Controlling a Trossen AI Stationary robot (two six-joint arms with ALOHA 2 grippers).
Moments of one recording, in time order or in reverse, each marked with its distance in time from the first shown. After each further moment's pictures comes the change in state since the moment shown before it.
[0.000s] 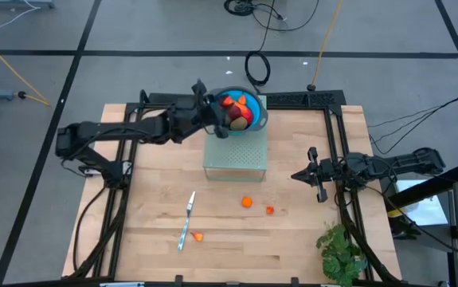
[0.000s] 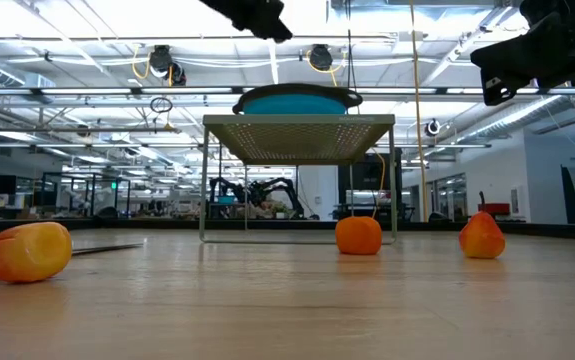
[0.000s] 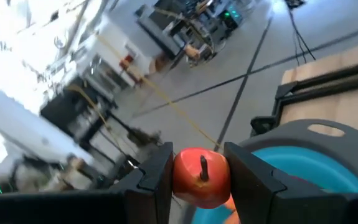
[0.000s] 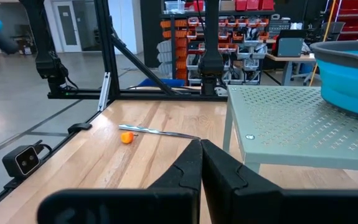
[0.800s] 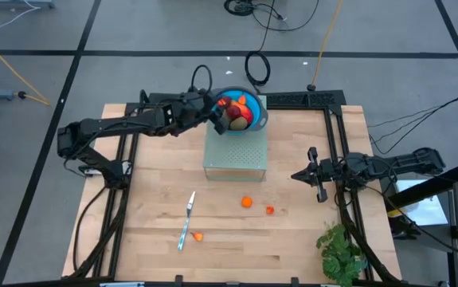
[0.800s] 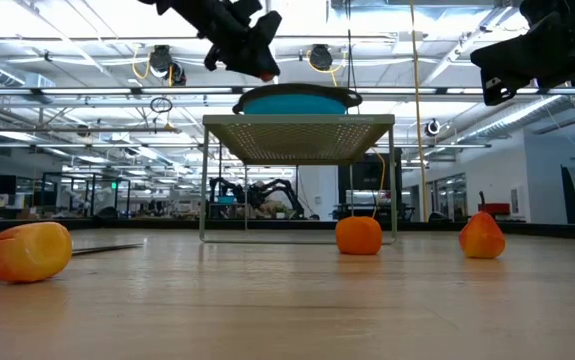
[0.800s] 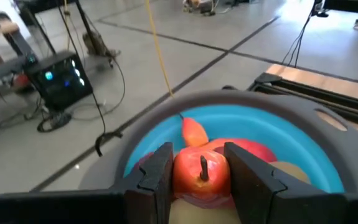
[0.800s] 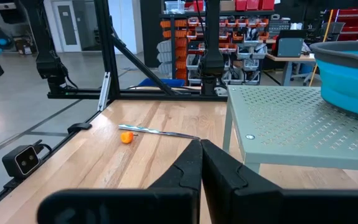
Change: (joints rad) left arm 0.103 0.011 -0.001 -0.256 0.080 -0.701; right arm 0.000 0.000 0.000 0.000 0.000 -0.001
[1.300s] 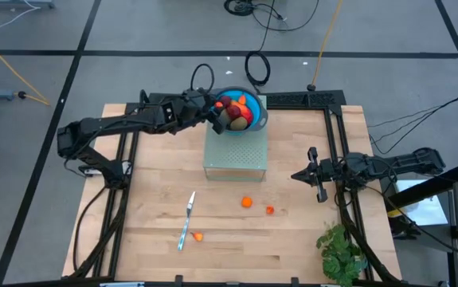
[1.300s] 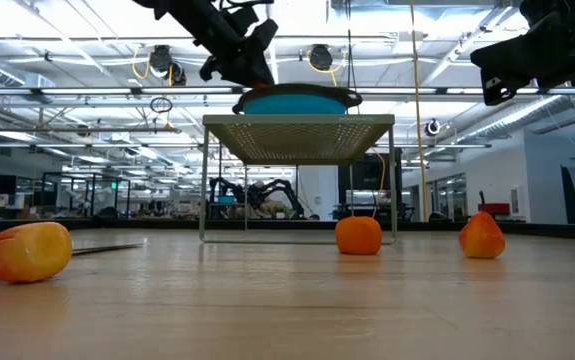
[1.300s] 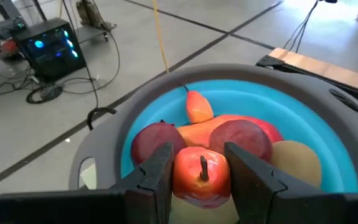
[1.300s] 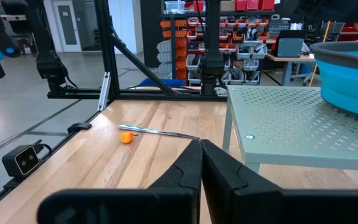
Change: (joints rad) left arm 0.034 0.000 0.000 -0.089 0.050 -0.099; right arm 0.000 0.000 0.000 0.000 0.000 -0.002
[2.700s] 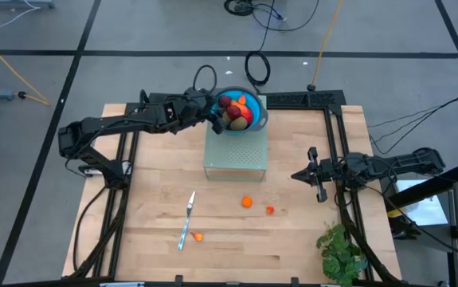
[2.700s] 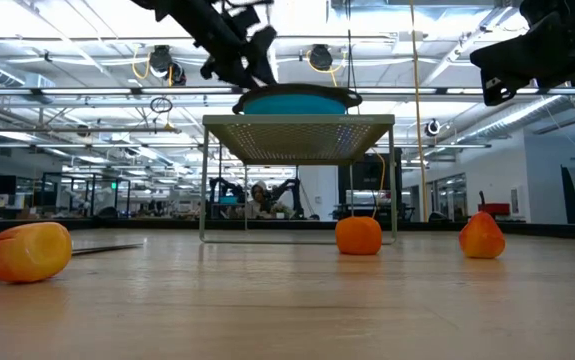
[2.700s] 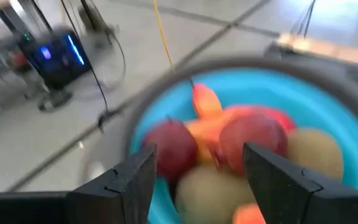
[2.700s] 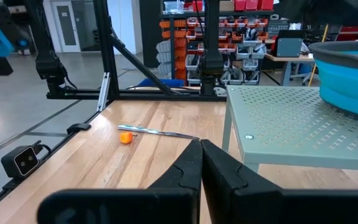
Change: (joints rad) left arm 0.012 0.009 -0.001 -0.002 -0.009 0.089; right arm 0.000 0.000 0.000 0.000 0.004 0.003
